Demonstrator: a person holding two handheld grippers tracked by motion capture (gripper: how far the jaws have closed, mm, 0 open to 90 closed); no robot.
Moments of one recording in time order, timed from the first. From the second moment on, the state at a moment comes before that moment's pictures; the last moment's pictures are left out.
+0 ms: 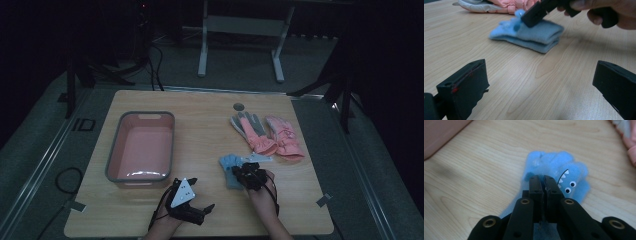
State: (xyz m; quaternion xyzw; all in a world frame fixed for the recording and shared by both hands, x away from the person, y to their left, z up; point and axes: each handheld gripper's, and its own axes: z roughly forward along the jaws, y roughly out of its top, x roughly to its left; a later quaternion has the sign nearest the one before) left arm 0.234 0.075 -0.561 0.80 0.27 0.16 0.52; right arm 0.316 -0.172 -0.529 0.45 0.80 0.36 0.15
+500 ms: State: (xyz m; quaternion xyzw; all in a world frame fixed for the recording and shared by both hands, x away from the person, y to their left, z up) left arm 0.234 0.074 -0.561 0.80 0.27 0.16 0.51; right arm 0.318 -0.171 -0.542 0.44 0.82 0.35 0.13
